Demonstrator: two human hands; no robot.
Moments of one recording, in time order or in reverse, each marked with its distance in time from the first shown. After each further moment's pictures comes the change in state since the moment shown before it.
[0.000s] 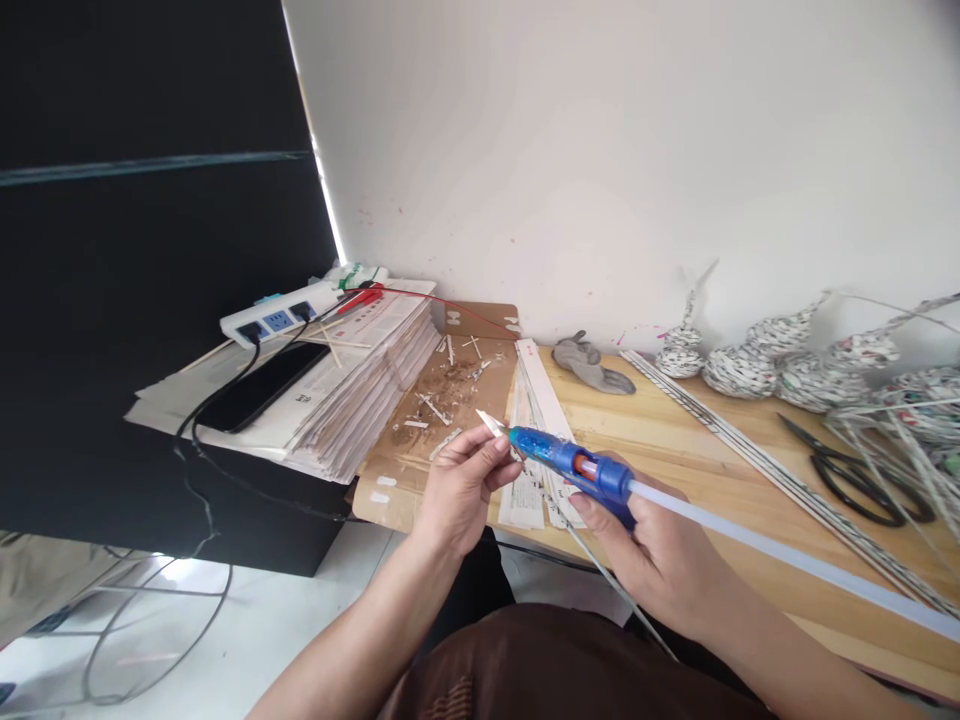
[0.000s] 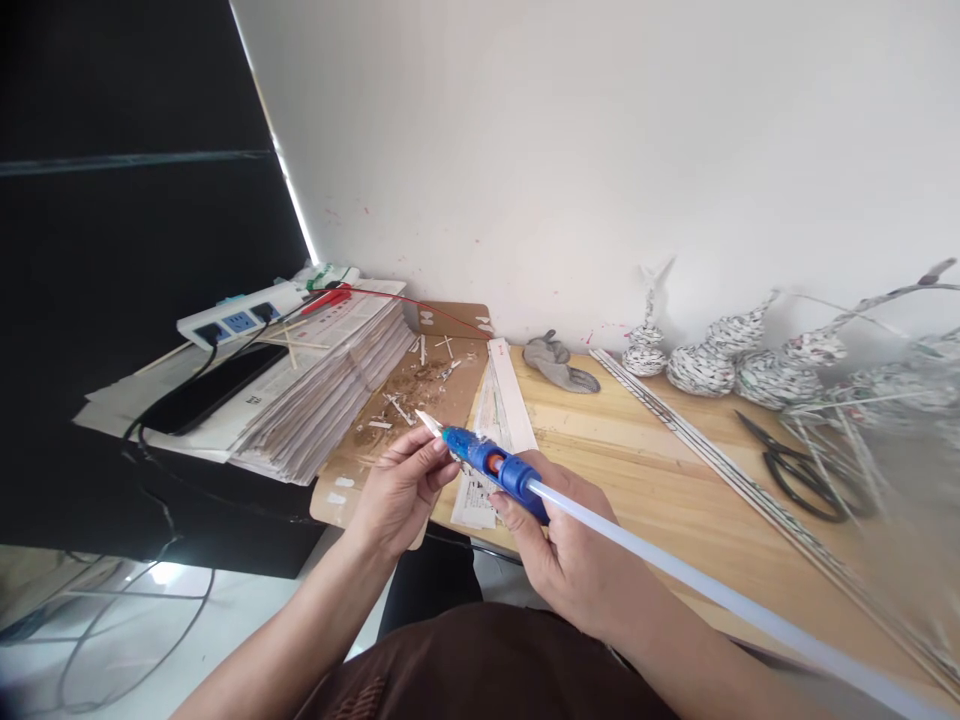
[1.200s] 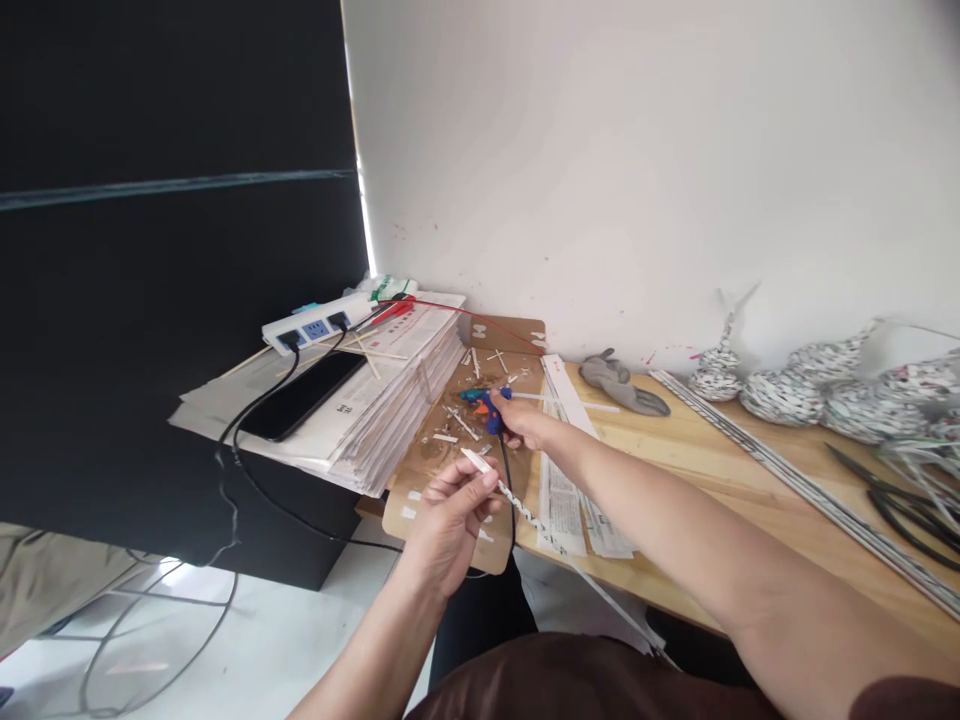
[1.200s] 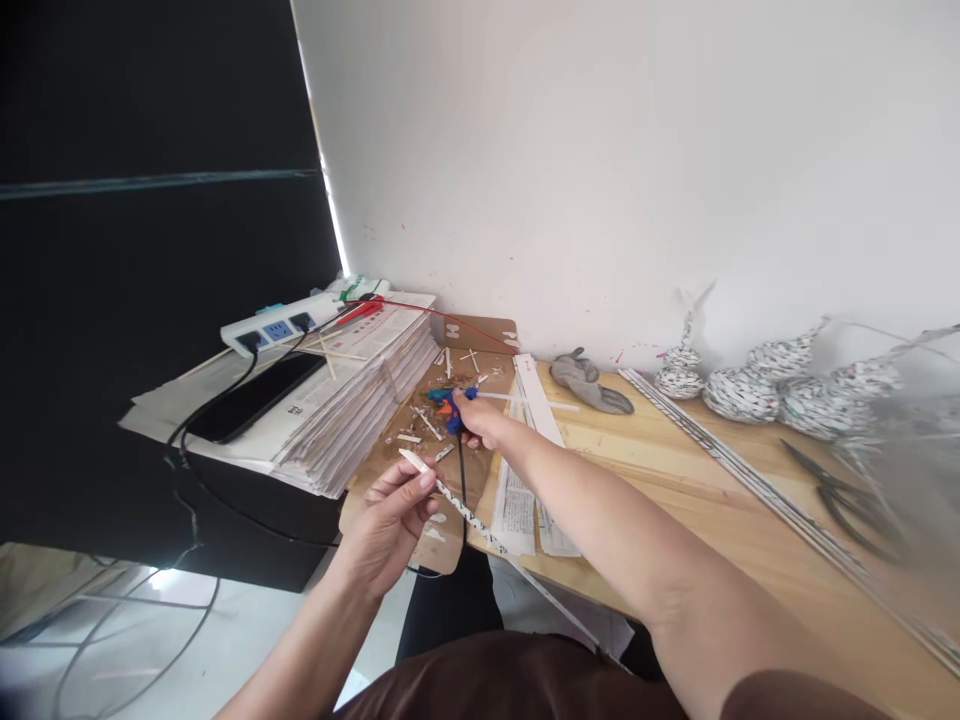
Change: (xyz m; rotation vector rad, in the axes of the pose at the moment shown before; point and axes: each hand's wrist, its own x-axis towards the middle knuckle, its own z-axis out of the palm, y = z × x) left_hand -0.010 0.027 -0.054 -0.019 0.043 0.049; right_hand 0.209 0.027 0.137 0.608 -0.289 0.713
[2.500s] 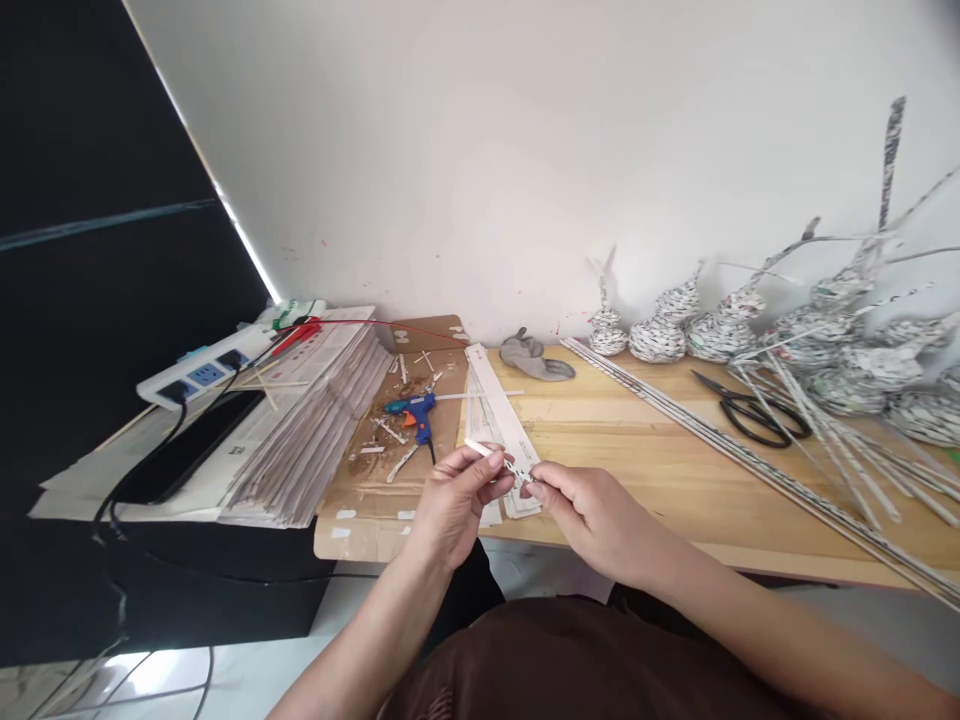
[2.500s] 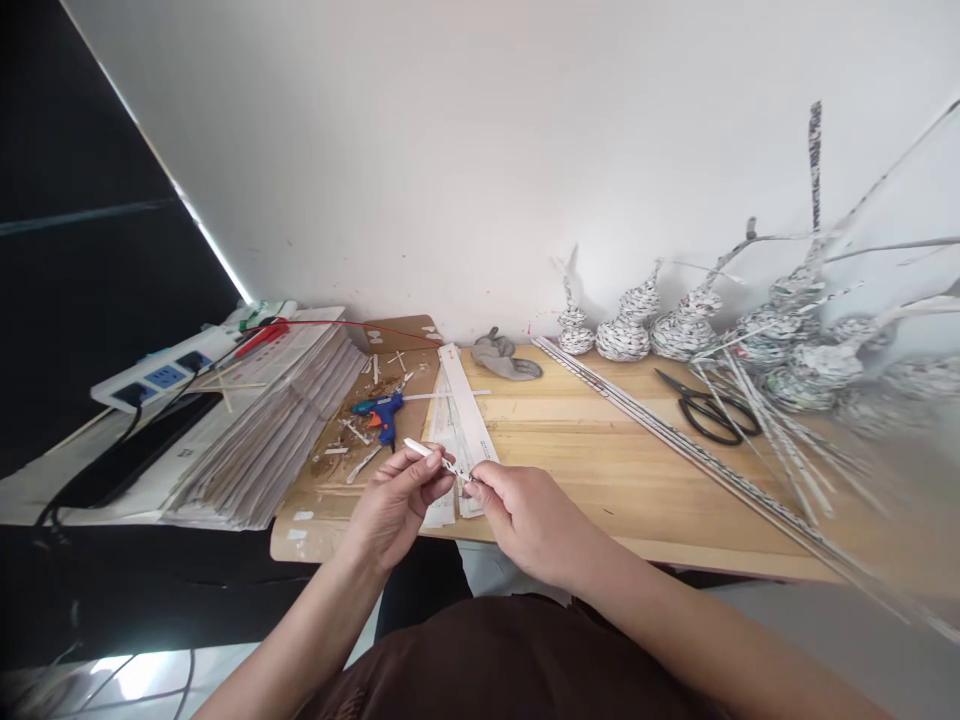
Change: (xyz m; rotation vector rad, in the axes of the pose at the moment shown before) left_hand -0.001 -0.059 0.082 0.173 -0.198 -0.166; right_hand -0.226 0.097 -0.104 -0.436 0.160 -0.560
